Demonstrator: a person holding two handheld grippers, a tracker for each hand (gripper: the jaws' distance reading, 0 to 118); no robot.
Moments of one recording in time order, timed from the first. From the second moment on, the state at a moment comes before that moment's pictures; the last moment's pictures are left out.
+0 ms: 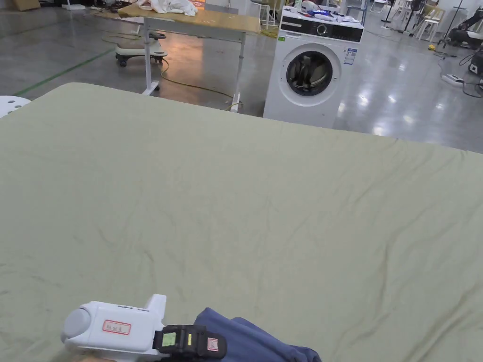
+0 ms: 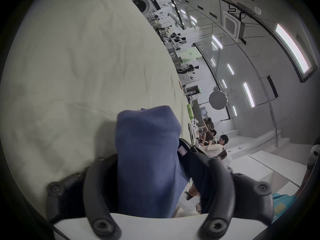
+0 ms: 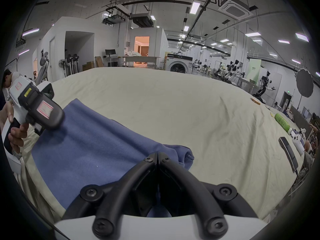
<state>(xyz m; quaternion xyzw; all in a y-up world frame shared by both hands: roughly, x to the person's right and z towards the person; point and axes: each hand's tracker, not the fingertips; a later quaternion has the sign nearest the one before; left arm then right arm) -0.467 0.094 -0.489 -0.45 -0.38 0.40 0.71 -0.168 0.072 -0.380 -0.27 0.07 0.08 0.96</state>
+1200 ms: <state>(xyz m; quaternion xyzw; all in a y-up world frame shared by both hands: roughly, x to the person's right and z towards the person) -0.728 0.262 -0.424 -0.39 -0.14 0.34 0.84 -0.115 0.225 -0.474 -0.12 0.04 0.06 0.99</state>
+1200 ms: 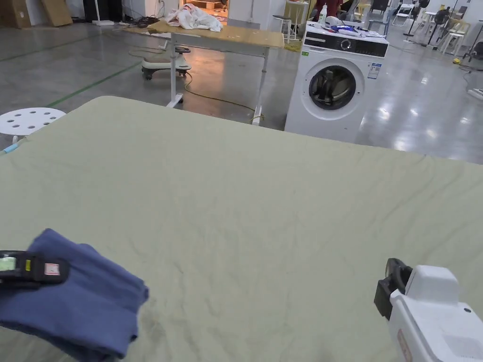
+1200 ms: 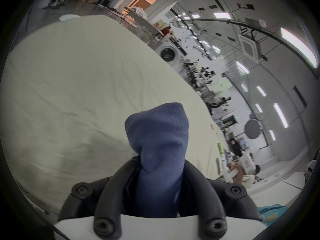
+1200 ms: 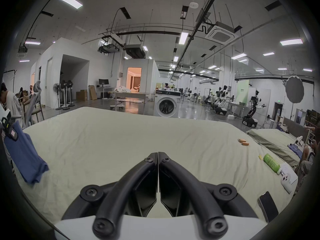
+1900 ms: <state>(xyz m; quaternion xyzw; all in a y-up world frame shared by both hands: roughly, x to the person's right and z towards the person) -0.838 0.224 -0.445 -0.49 0.12 0.20 0.84 -0.092 0.208 -0.480 -0.15 0.01 0.06 0.99</state>
